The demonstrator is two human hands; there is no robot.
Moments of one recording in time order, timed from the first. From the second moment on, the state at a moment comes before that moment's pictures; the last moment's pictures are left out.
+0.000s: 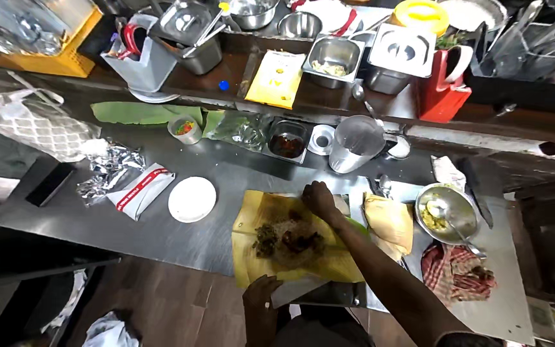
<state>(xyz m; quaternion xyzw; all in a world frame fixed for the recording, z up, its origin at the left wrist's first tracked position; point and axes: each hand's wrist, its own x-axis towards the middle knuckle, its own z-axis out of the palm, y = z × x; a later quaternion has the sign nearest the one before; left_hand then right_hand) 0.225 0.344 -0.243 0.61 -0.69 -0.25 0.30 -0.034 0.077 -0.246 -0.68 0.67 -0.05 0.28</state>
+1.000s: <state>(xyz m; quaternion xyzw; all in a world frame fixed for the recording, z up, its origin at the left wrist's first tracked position) 0.179 0.142 -0.190 0.43 -0.82 -0.38 0.00 0.003 0.243 -0.202 -0.58 0.68 -0.28 0.35</state>
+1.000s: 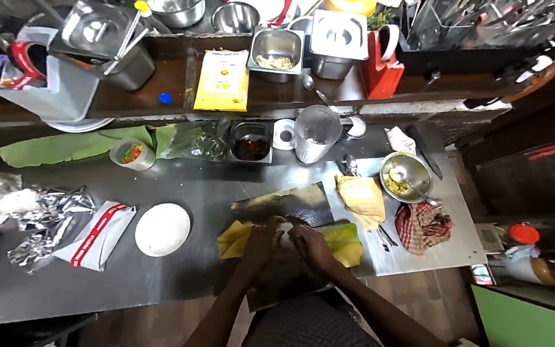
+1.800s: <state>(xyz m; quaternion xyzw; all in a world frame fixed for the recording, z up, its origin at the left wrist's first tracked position) 0.279 0.105 -0.167 0.43 -0.81 -0.36 -0.20 -0.003 0.220 -0.190 -0.63 0.59 -0.11 0.49</state>
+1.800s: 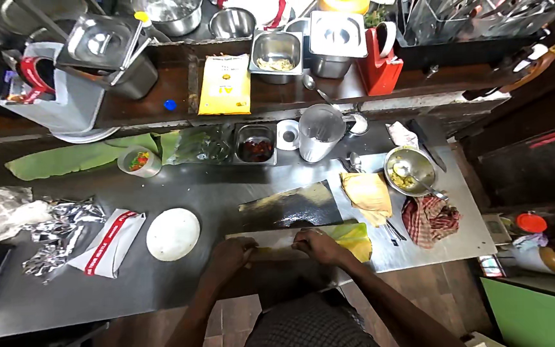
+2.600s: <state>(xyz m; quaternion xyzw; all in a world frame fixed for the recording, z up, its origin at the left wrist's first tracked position) 0.206 0.141 -0.187 0.38 -0.84 -0.37 -0.10 -0.007 0.215 -0.198 -0.63 0.61 -0.14 0.46</state>
